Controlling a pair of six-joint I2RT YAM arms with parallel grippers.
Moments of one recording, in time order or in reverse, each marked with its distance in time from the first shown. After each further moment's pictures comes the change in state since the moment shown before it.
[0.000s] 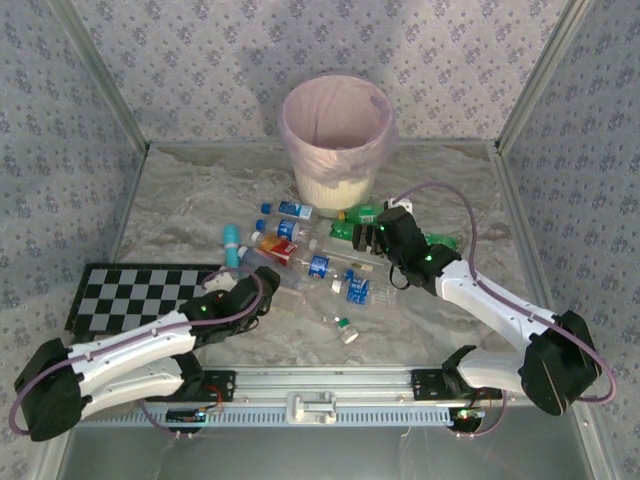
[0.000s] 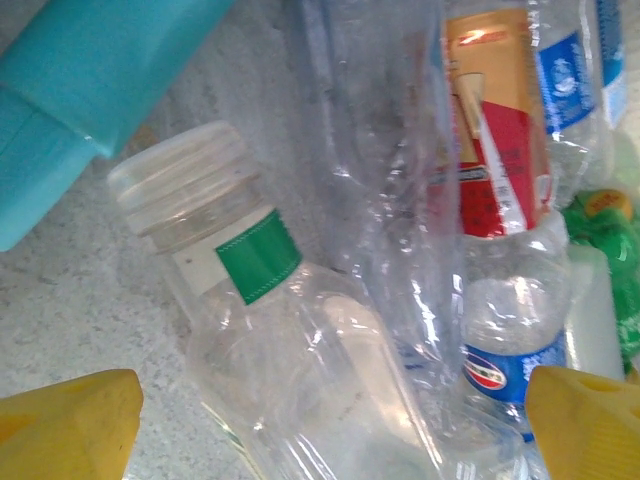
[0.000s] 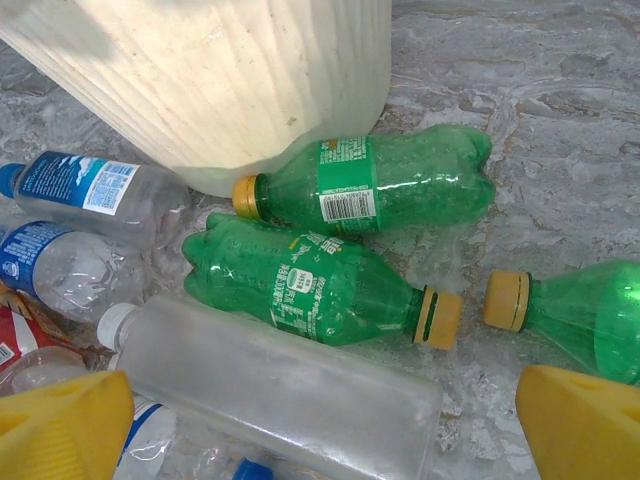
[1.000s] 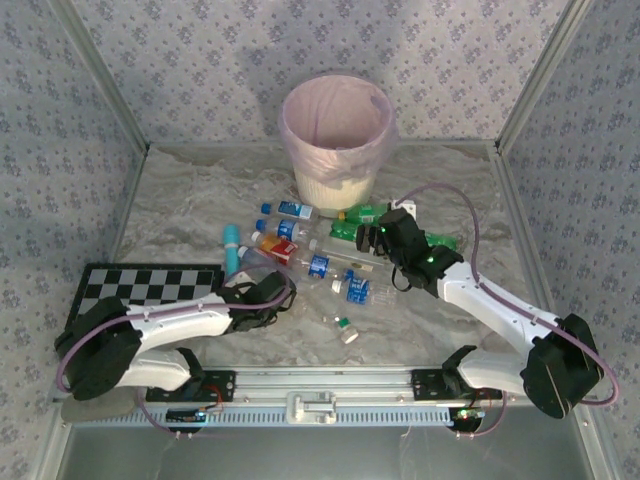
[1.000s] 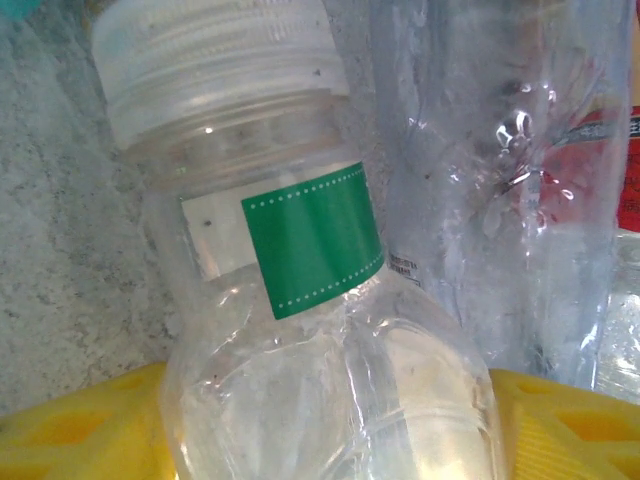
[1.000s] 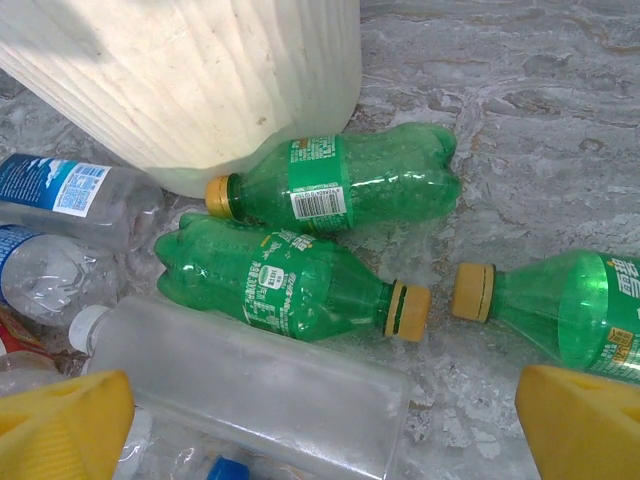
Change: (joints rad) left arm -0.005 0.335 0.066 0.123 0.054 -0.090; right arm 0.002 -0.019 -0.008 -0.030 0.043 0.007
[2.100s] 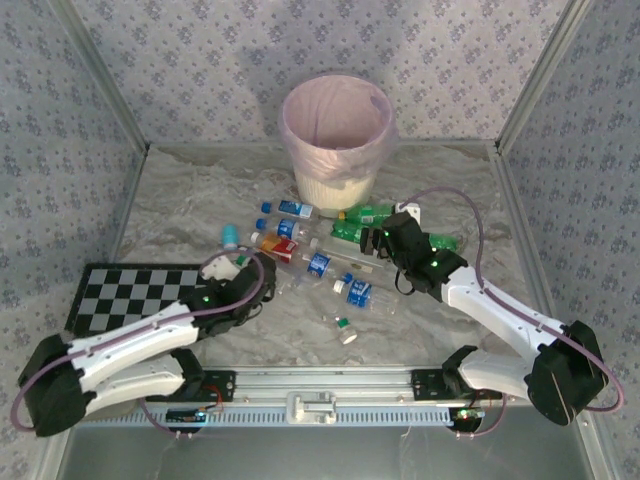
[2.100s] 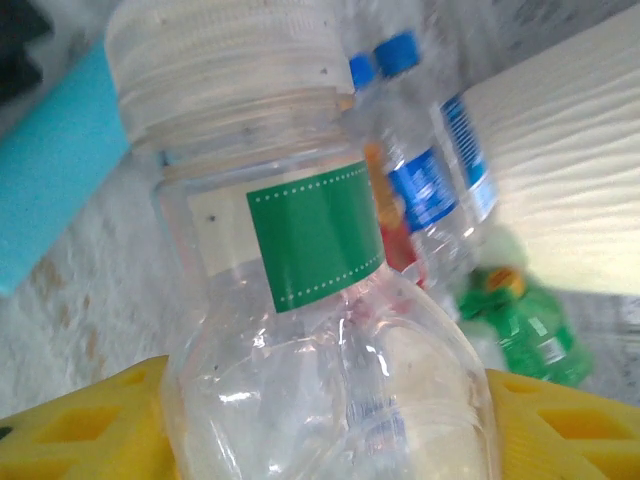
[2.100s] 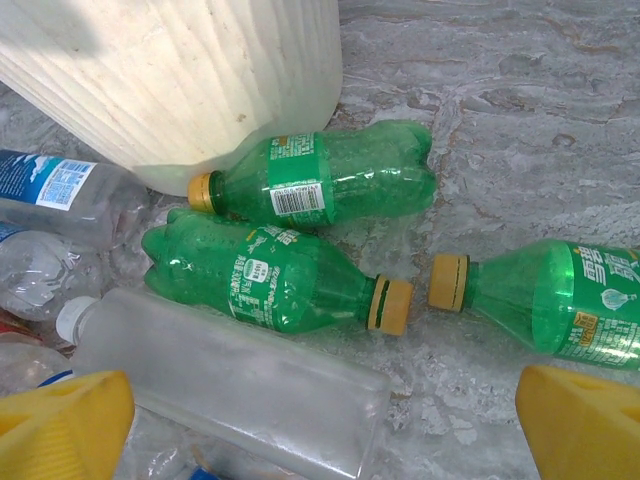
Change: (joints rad) left arm 0.036 -0.335 0.044 -0.098 -0.248 0.222; right arm 0.000 -0.040 -0.027 -0.015 0.022 0.004
